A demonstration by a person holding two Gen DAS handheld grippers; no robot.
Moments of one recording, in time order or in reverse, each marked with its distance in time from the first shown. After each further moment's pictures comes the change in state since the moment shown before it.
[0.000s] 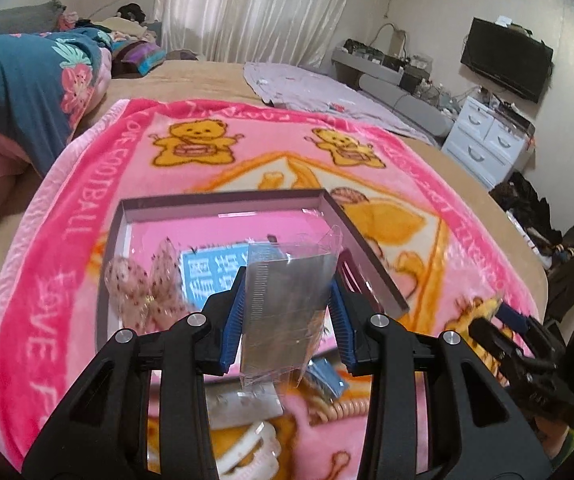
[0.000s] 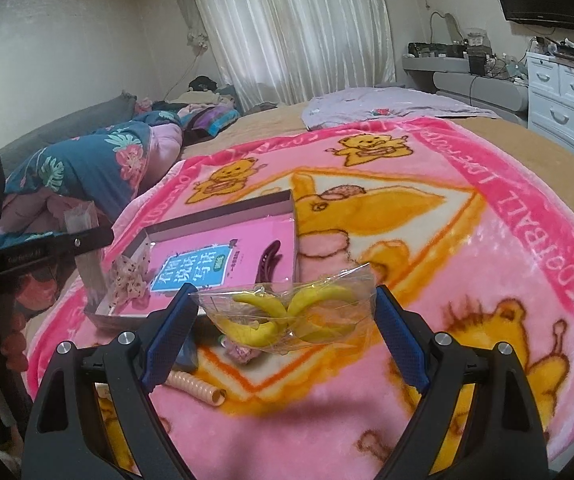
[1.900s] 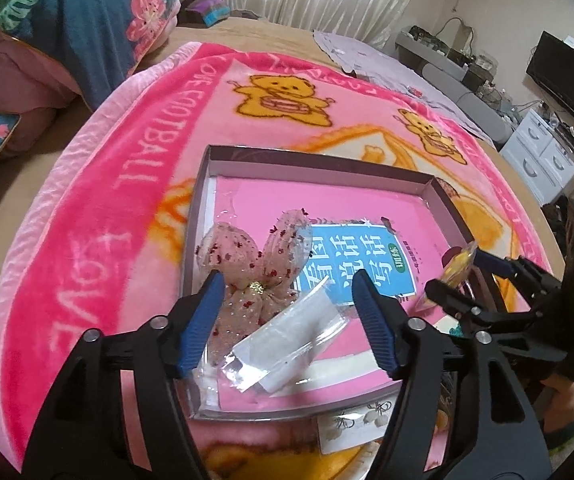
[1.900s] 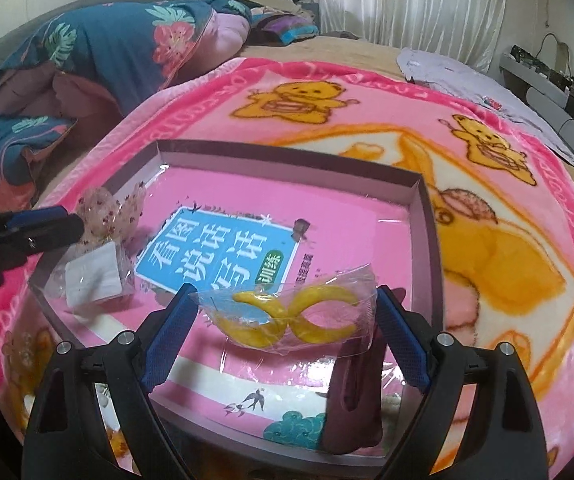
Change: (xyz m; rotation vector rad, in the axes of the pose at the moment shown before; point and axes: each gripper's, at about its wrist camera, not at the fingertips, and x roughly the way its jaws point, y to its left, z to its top) left arm 0.041 0.098 -0.011 -0.157 0.112 0.132; right arm 0.174 0.090 0.026 -0.354 0.326 0.082
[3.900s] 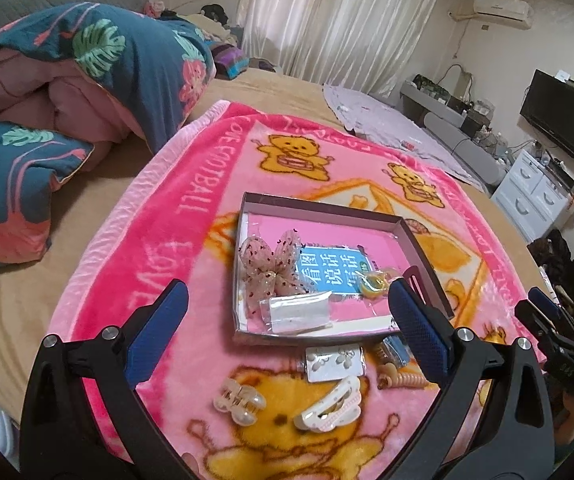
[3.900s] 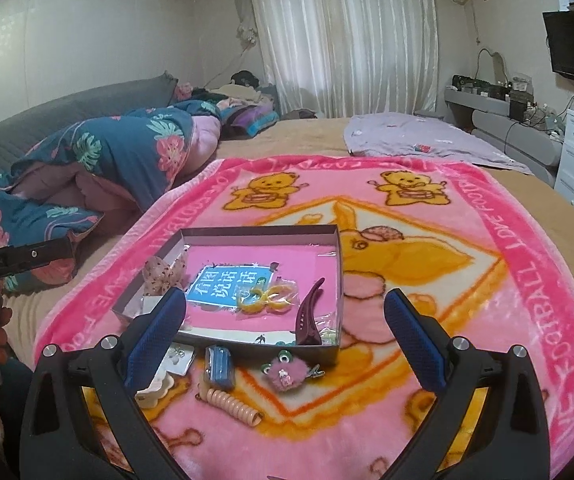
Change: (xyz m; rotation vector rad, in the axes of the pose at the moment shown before) left arm -0.131 -0.005 -0.031 -0.044 -0.180 0.028; right arm -0.187 -0.014 -0.063 0.162 -0.336 -0.059
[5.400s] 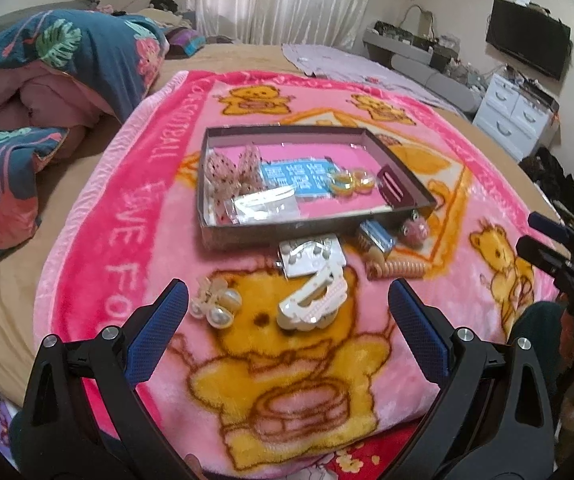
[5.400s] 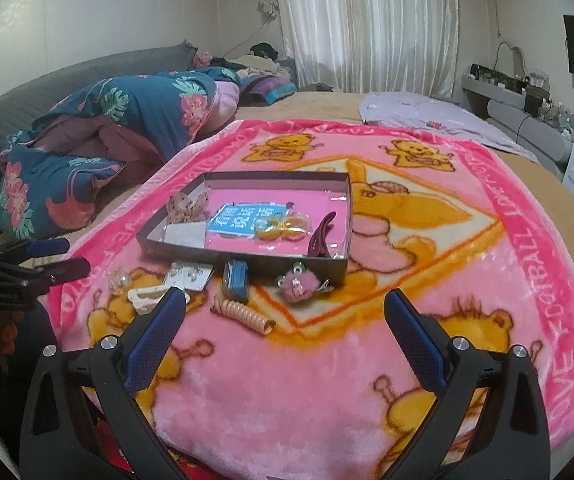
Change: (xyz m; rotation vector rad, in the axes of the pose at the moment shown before) left arm -0.010 -0.032 -0.086 0.208 0.130 -0.022; right arm -0.033 0.009 -0.055 -0.055 0.125 0.046
